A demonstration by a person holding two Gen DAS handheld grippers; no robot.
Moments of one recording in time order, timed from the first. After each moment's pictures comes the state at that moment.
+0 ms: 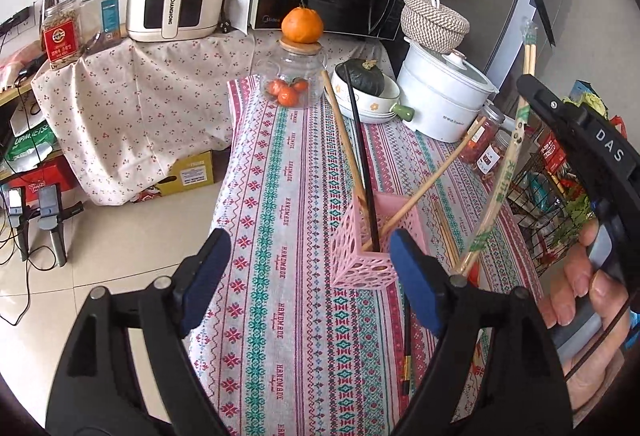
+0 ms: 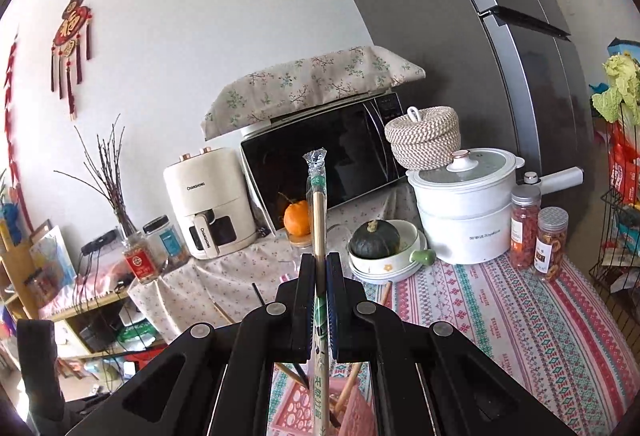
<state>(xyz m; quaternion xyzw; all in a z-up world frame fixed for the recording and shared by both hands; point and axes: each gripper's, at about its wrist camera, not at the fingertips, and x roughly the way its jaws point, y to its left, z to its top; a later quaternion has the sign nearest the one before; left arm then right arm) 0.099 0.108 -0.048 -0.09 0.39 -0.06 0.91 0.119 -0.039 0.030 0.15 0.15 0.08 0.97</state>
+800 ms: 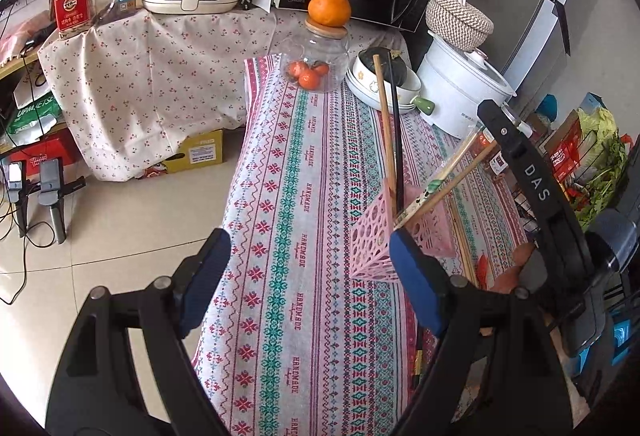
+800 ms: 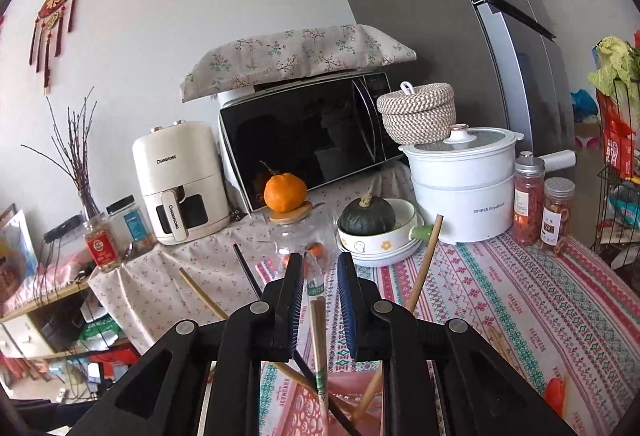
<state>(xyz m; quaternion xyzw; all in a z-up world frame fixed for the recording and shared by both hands) 0.105 0.128 -0.058 -0.12 0.42 -0.05 0.90 0.135 0.001 -0.019 0.14 0.15 0.03 0.98</state>
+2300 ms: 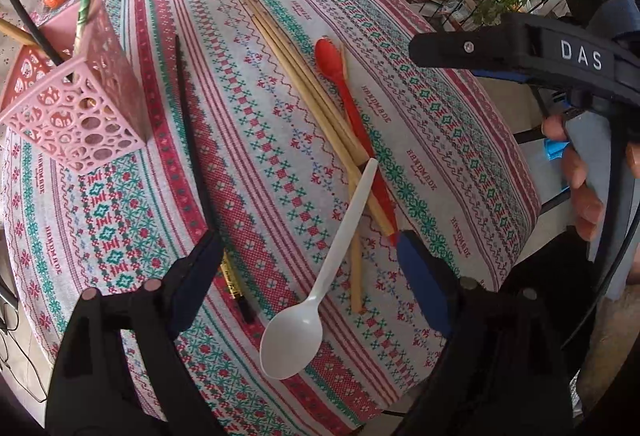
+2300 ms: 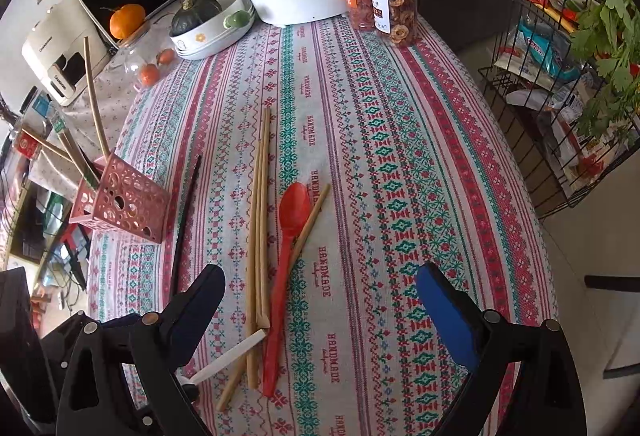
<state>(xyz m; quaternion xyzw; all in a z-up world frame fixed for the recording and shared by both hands) 0.075 -0.076 -0.144 0.06 0.58 -0.29 0.76 0.082 -0.205 -0.093 0.14 0.55 -0.02 0.82</state>
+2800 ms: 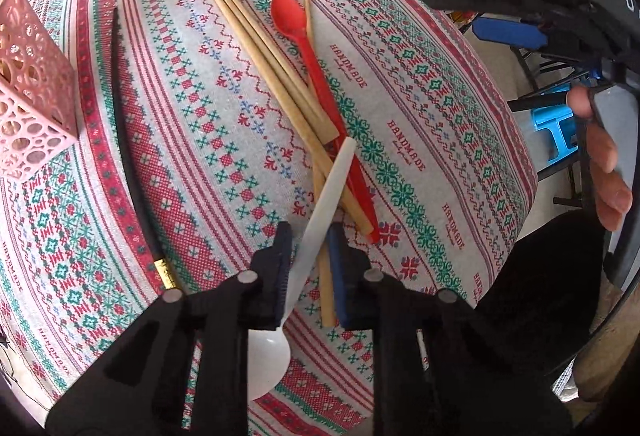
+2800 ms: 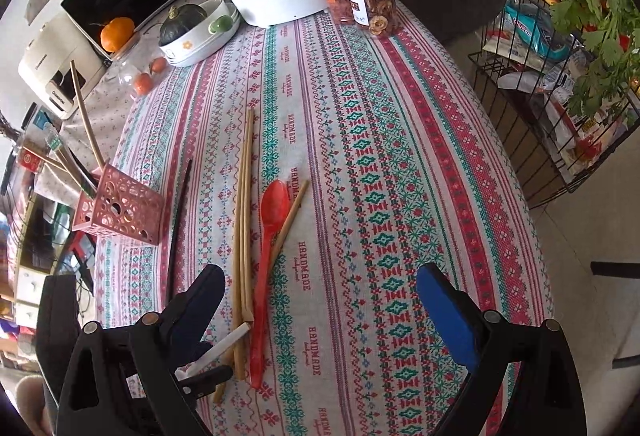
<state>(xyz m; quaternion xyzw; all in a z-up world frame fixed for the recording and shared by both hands) 0.077 -0.100 -0.167 0.08 0.62 -0.32 0.71 0.078 -0.223 -0.093 0.17 0.55 -0.02 0.82</state>
